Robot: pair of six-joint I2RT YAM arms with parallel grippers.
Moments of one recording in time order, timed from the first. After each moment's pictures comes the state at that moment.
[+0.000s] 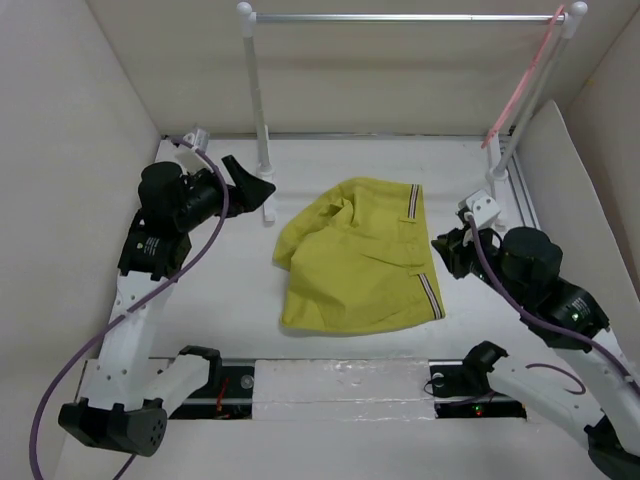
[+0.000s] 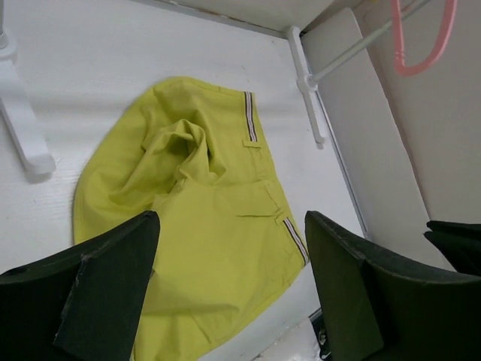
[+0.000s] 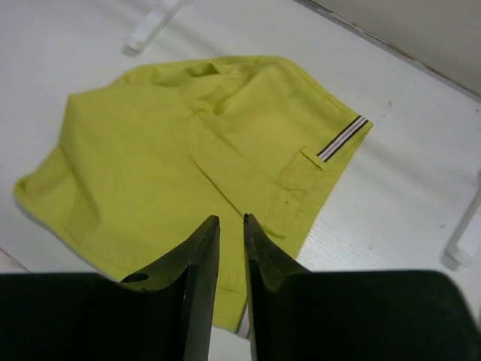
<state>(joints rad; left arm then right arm) -0.17 0.97 1.19 -0.47 0.45 -0.56 0.65 0.66 1.07 -0.69 0.10 -0.05</state>
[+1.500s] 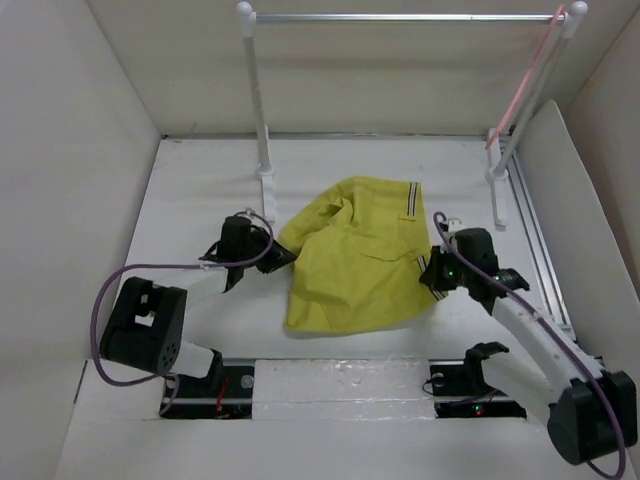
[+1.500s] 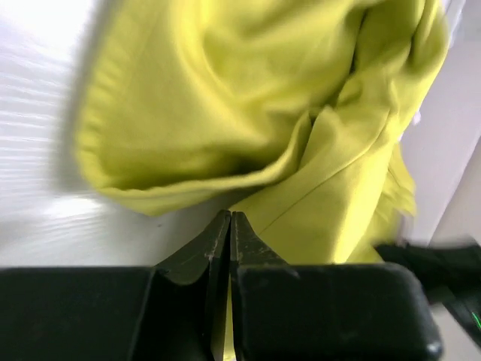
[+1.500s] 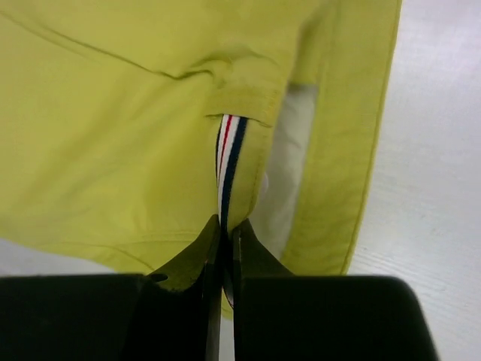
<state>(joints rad) -0.31 1.42 0.52 0.21 0.39 -1.00 0.25 0.96 0.53 -0.44 -0.21 0.24</state>
